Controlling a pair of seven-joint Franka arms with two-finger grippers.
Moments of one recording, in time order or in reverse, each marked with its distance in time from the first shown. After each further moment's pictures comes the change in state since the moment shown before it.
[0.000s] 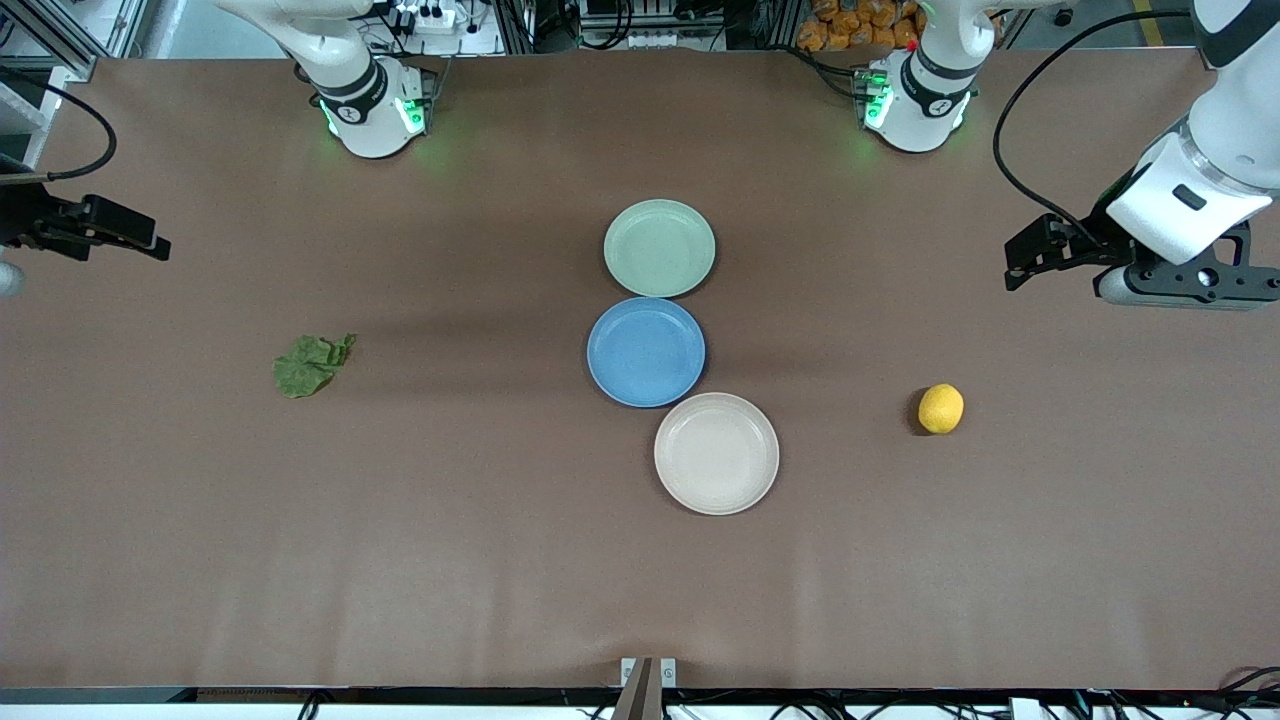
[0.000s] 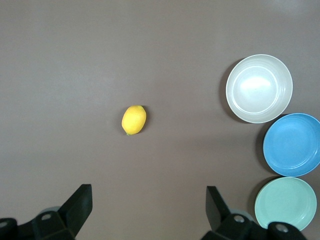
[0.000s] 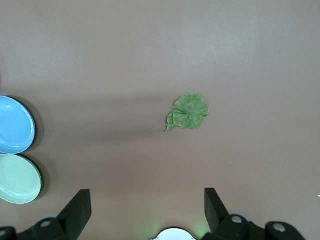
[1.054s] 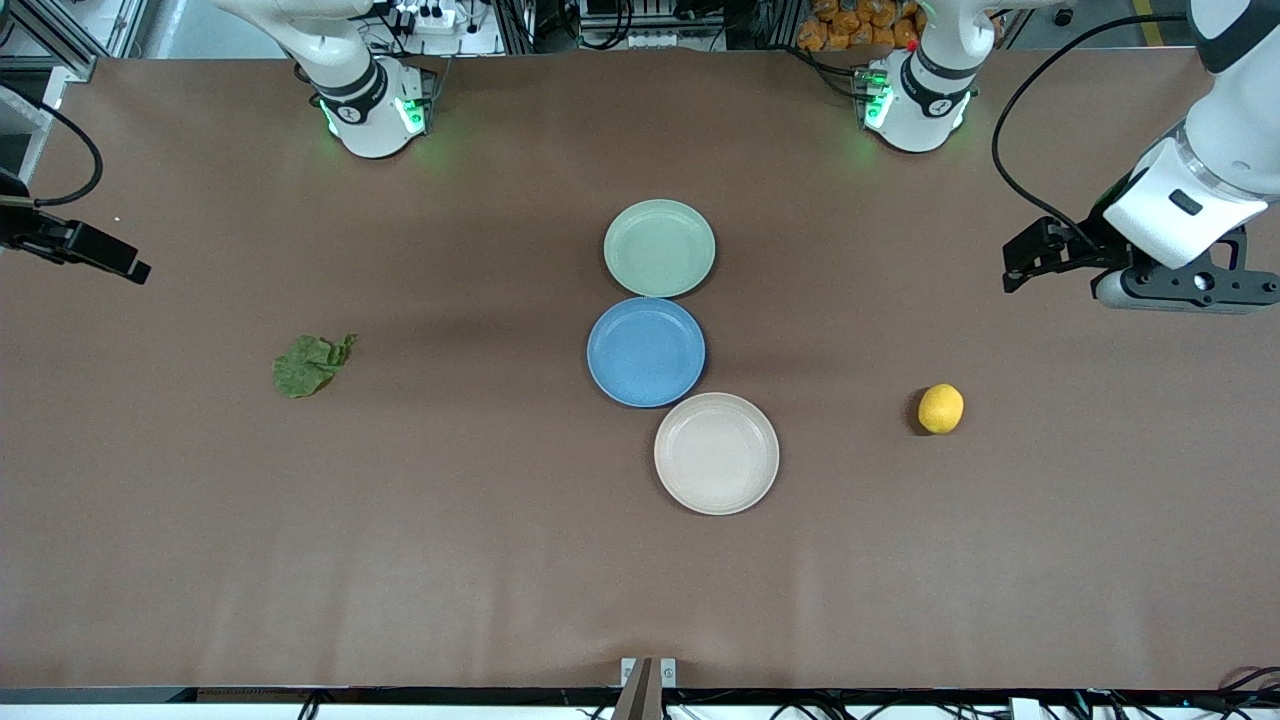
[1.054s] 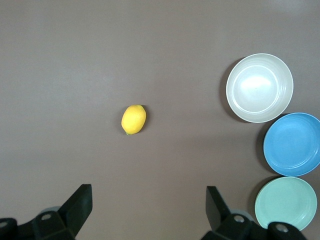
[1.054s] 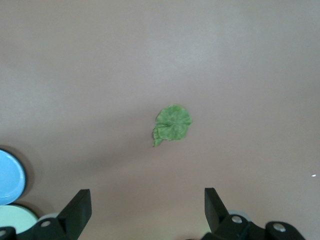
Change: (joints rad) left arm 0.000 0.004 0.000 0.000 0.000 0.000 0.000; right arm 0.009 0.002 0.006 0.005 -0.090 0.056 0.195
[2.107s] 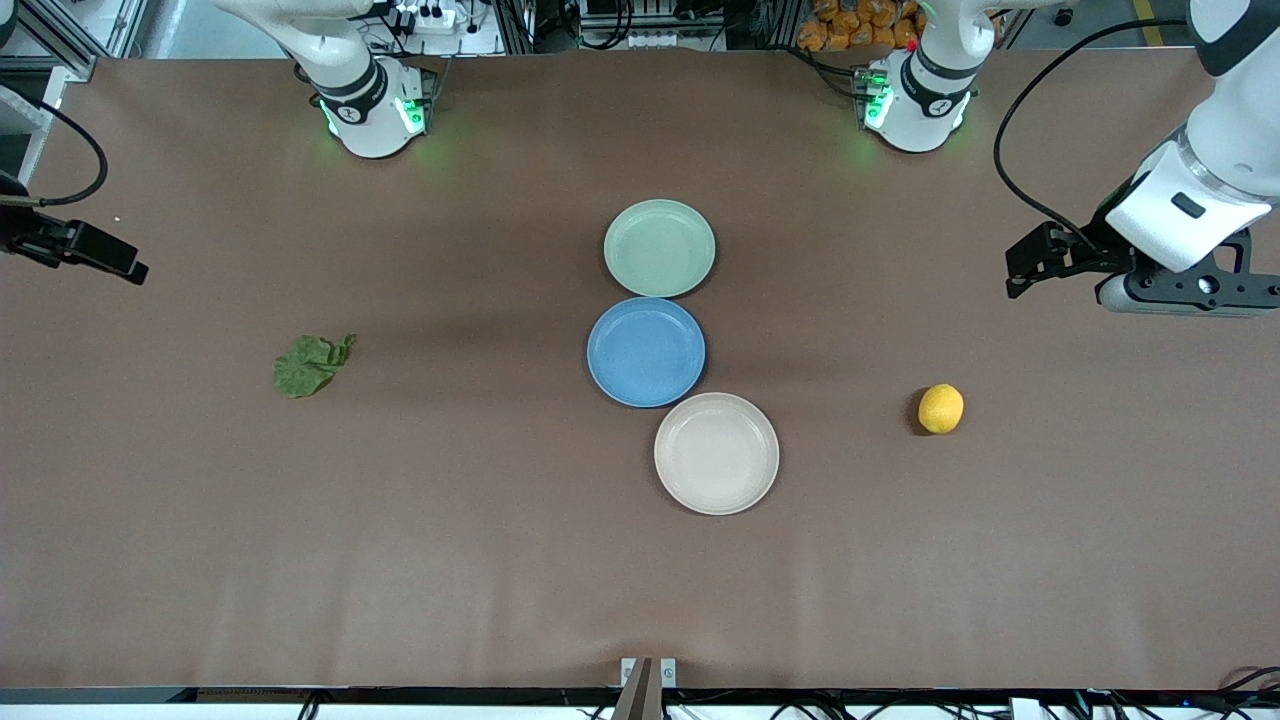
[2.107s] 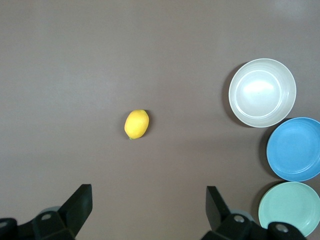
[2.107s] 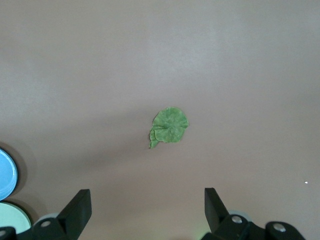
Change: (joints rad) left arm 0.000 0.006 0.000 0.009 0.017 0.016 0.000; right arm 0.002 0.002 0.001 0.000 -0.006 0.004 -0.023
